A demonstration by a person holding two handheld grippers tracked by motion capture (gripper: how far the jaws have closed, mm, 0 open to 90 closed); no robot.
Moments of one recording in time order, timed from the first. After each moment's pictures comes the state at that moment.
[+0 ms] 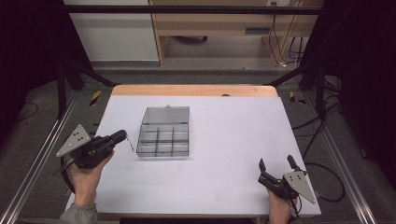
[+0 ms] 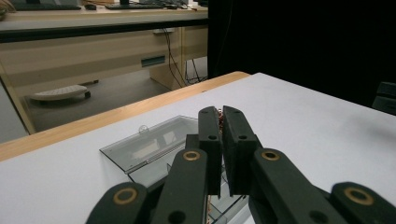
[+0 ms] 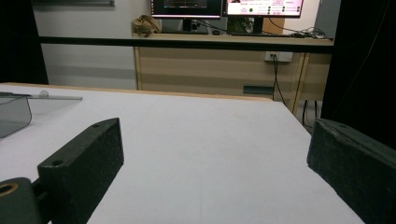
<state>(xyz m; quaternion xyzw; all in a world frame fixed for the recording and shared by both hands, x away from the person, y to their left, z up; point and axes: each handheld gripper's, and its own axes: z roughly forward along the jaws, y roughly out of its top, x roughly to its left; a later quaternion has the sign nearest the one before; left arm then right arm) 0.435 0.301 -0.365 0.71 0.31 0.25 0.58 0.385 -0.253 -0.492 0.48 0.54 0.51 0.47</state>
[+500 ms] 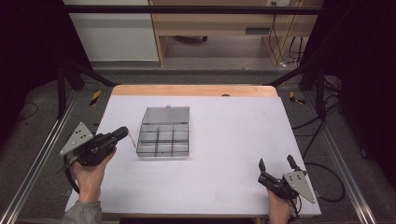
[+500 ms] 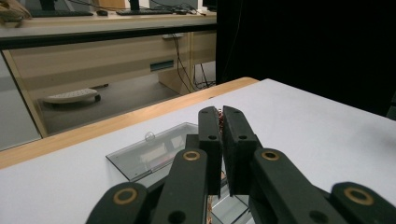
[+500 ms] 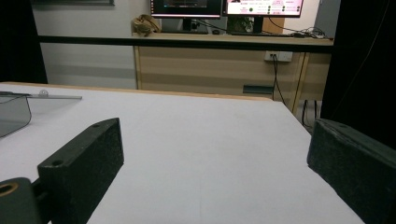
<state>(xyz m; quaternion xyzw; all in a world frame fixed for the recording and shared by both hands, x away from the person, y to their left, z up) 0.438 0.291 -0.358 0.70 0.32 0.27 0.58 0.385 -0.253 -0.492 0.48 0.54 0.51 0.47</state>
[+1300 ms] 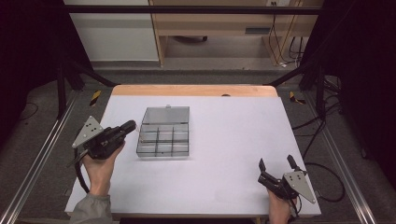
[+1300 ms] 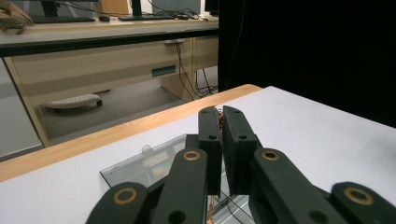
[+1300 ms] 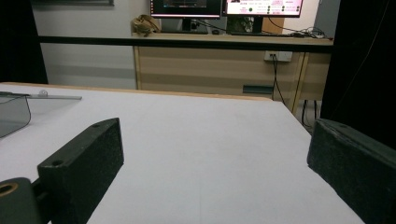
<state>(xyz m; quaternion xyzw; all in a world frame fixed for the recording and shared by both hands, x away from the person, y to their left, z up) 0.456 0.269 -0.355 0.70 0.32 0.27 0.58 0.385 -0.253 -0.492 0.48 0.54 0.51 0.47</state>
